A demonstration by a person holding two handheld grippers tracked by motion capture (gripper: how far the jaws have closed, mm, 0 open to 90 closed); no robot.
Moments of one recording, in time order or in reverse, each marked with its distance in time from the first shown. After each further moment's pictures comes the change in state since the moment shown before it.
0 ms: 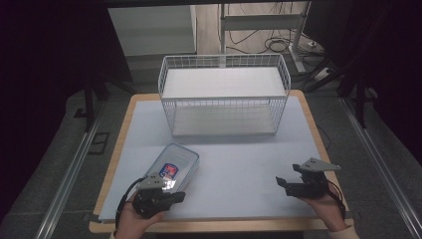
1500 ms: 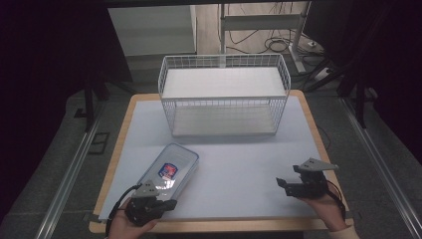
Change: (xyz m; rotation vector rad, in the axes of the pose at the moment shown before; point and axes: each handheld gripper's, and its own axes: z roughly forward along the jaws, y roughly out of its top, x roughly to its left) left arm 0.003 -0.019 -0.012 0.072 0.061 0.026; right arm -0.002 -0.002 0.003 0.042 -0.014 0.005
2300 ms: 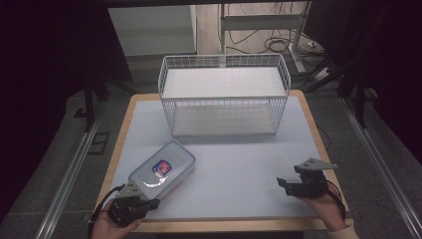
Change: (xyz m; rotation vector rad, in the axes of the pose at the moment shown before) left arm 0.025 -0.020 -0.025 0.022 0.090 -0.058; right arm -0.002 -0.001 0.003 0.022 -0.022 0.017
